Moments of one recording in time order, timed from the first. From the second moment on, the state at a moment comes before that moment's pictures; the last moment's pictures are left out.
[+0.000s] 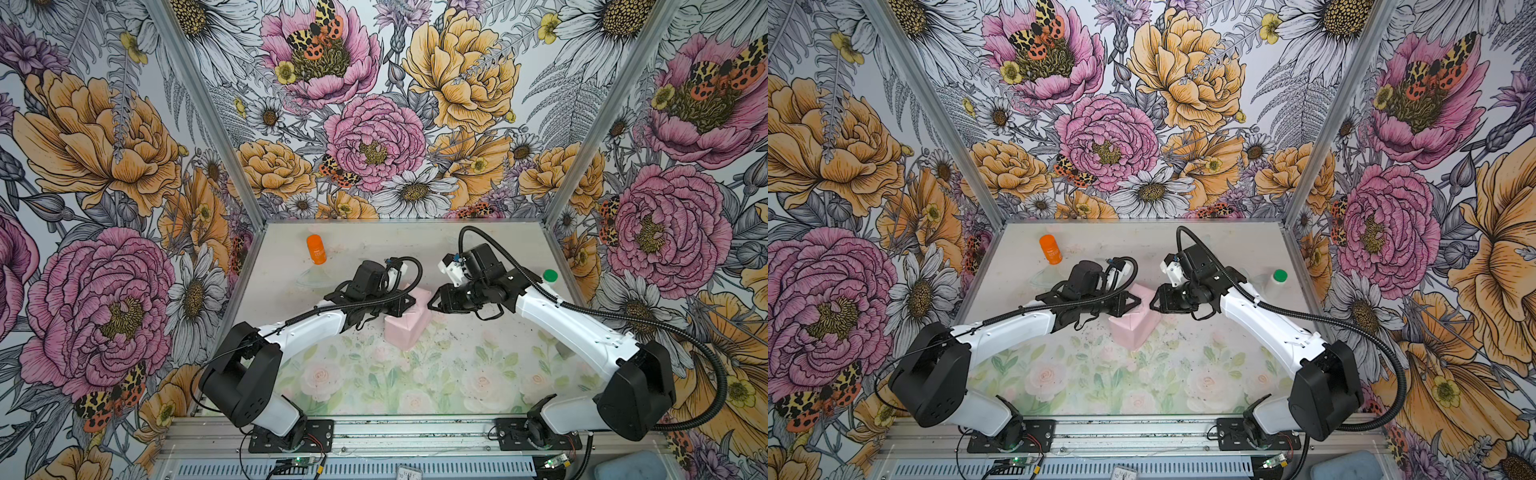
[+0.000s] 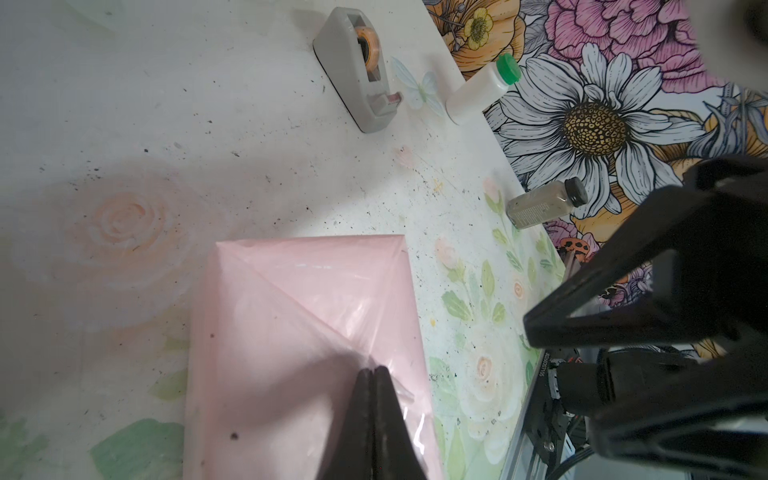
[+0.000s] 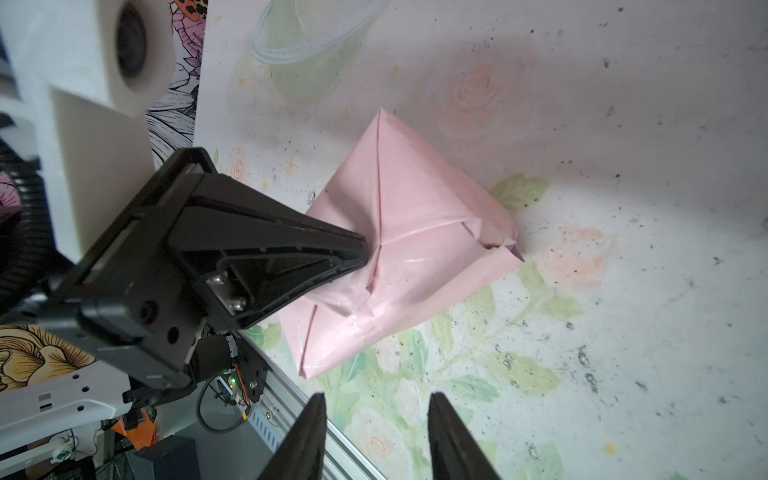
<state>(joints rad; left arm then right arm) -0.63 1.51 0.91 -0.04 0.44 -0.42 0.55 1.42 1.19 -0.77 -0.46 0.44</state>
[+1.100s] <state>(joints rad) -0.63 1.42 0.90 -0.07 0.40 -0.42 0.61 1.57 1.20 -0.66 -0.49 0.44</state>
